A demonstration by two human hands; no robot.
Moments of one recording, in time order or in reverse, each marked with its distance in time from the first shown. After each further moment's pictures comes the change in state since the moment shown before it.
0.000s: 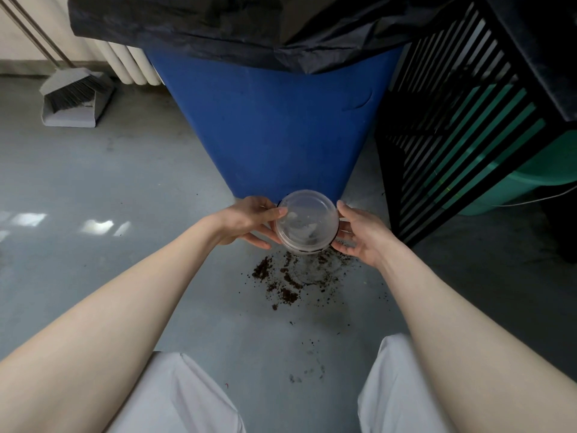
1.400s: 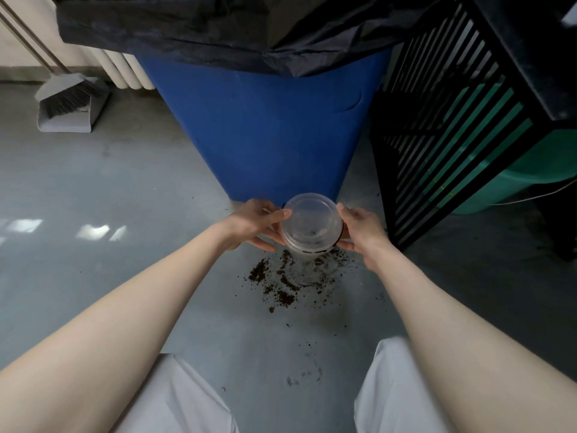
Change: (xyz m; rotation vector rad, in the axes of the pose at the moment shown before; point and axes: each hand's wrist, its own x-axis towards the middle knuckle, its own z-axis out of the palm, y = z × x) left_hand 0.017 -0.003 0.018 -0.031 0.078 0.029; right_hand 0.002 0.006 -0.008 -0.162 0.138 -0.178
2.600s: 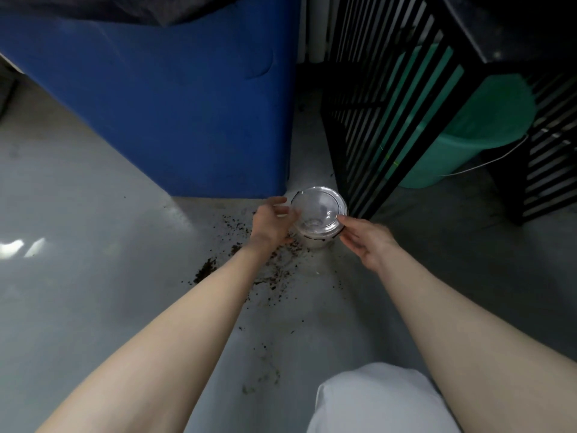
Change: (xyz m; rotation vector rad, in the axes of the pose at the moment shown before) left_hand 0.110 -0.013 0.159 -0.186 0.299 0.012; right_hand 0.044 0.053 -0.110 0.413 0.117 0.218
